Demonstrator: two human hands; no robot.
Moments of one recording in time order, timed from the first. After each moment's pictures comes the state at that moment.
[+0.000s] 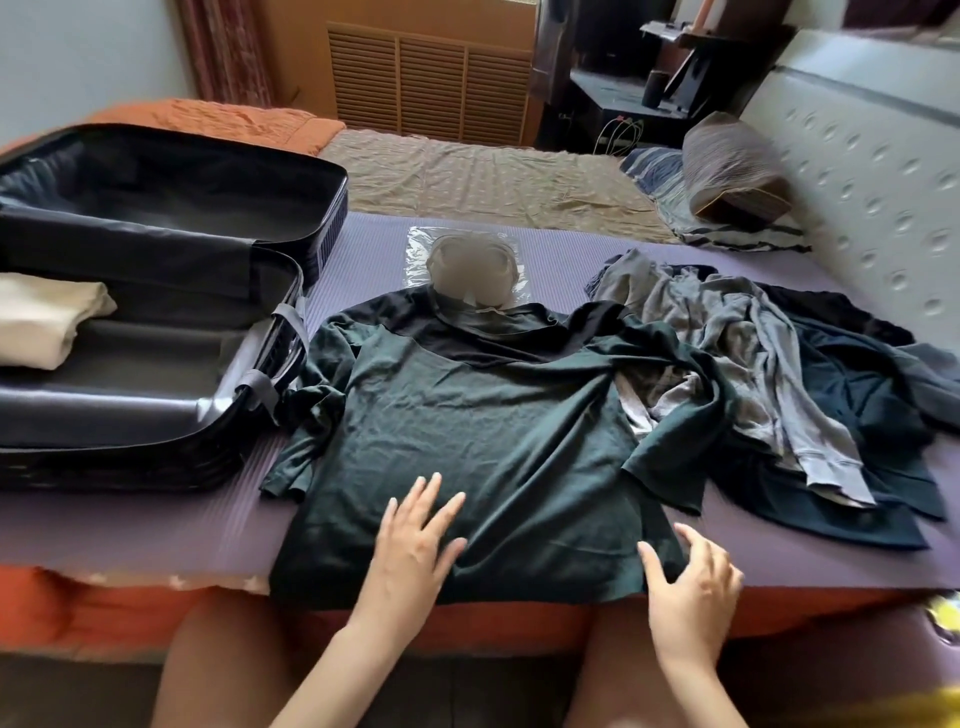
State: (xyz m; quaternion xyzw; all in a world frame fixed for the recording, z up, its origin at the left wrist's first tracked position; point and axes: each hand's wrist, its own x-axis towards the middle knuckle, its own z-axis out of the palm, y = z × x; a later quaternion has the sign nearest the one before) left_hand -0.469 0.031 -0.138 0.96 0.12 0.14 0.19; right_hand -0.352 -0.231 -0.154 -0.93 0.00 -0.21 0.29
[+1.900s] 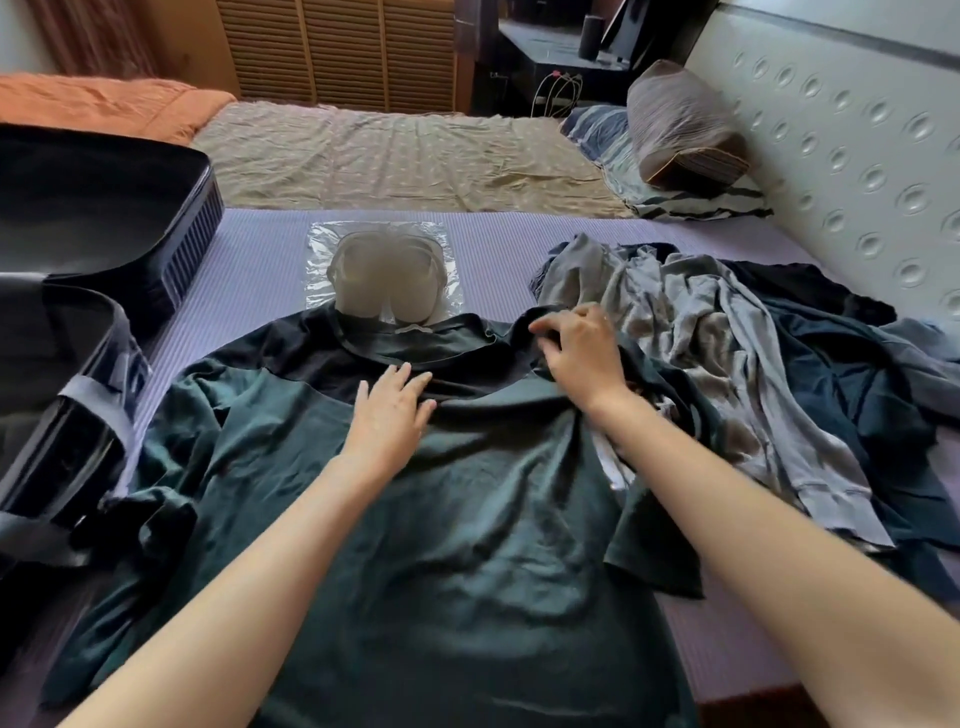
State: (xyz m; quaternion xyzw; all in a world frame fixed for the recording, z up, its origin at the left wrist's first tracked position) left_hand -0.211 0.089 -0.098 0.97 0.14 0.03 0.17; right_hand -0.095 -0.099 -0.036 -0.93 -0.26 -0.11 0.22
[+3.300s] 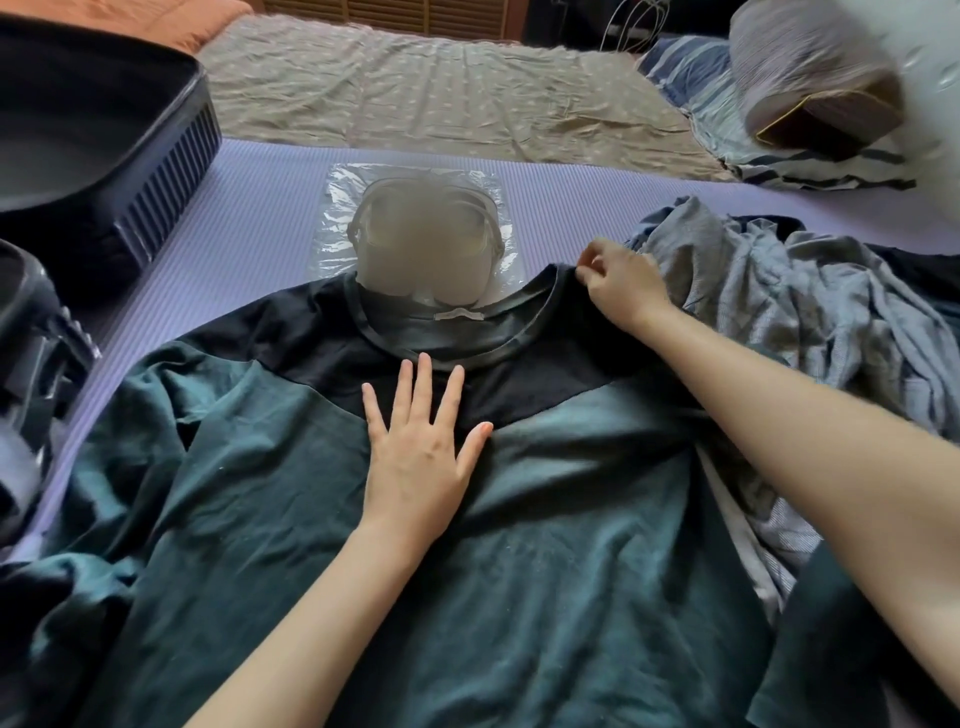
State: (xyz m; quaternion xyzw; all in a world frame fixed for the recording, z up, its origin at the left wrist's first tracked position) left_hand -0.185 0.106 -0.172 0.98 0.17 0.11 0.09; right_hand 0.054 -0.014 -0.086 -0.95 -0.27 -0.07 0.16
